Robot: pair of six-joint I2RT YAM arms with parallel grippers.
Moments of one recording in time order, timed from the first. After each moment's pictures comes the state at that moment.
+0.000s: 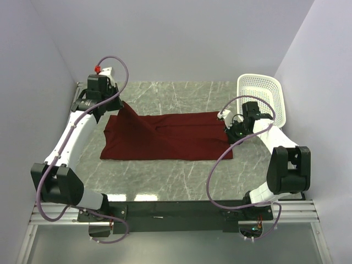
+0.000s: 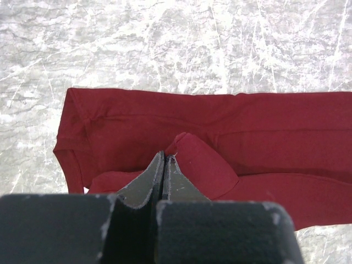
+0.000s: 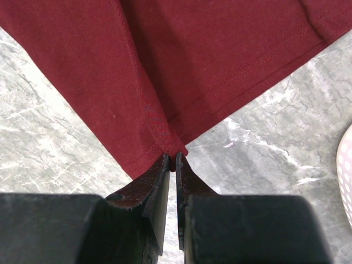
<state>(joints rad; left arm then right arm) -0.14 1.42 1.36 -0.56 0.03 -0.28 0.02 1.52 1.03 -0.74 -0.42 -0.84</state>
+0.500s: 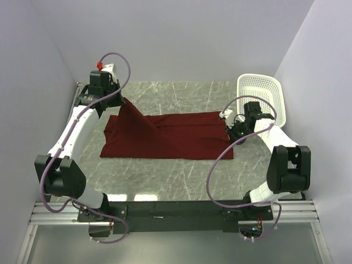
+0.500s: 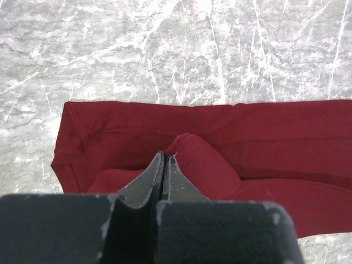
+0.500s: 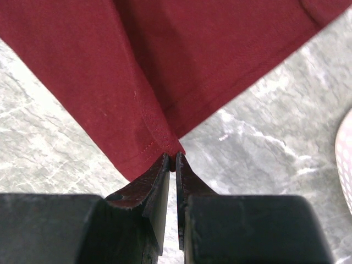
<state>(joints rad) -0.14 1.49 1.42 -0.54 0.03 -0.28 0.00 1.53 1.03 -0.74 -0.40 -0.83</state>
